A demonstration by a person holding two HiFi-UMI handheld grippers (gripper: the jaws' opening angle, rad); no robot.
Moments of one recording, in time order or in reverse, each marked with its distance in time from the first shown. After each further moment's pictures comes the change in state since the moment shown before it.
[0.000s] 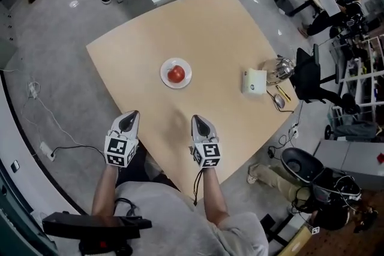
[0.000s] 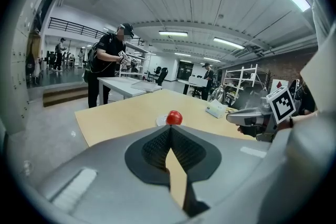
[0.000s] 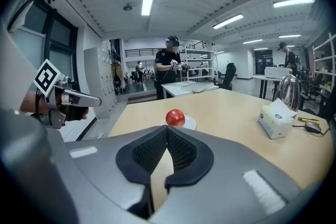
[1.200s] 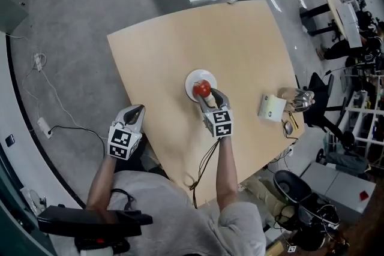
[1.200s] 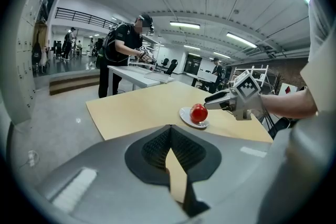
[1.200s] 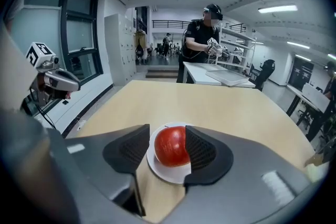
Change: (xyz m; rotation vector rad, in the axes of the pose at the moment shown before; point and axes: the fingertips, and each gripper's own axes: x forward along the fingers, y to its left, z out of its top) left arm 0.022 0.103 -0.019 -0.088 0.101 0.038; right arm 0.191 0.003 0.033 -0.291 0.300 0.200
